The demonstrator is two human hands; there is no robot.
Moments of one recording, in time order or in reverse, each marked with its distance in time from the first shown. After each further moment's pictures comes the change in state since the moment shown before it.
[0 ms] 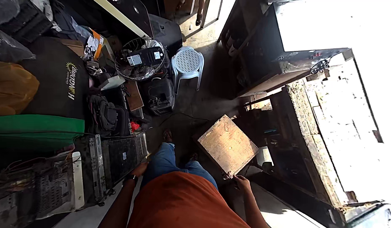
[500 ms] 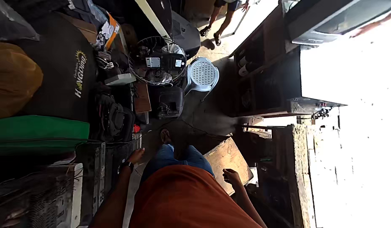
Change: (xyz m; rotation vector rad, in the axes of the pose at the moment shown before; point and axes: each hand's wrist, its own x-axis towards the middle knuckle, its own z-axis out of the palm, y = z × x) left_hand 0.097 0.024 -0.140 -0.339 0.052 -0.045; right_hand -0.027 -0.200 0.101 -0.196 -0.074 -0.058
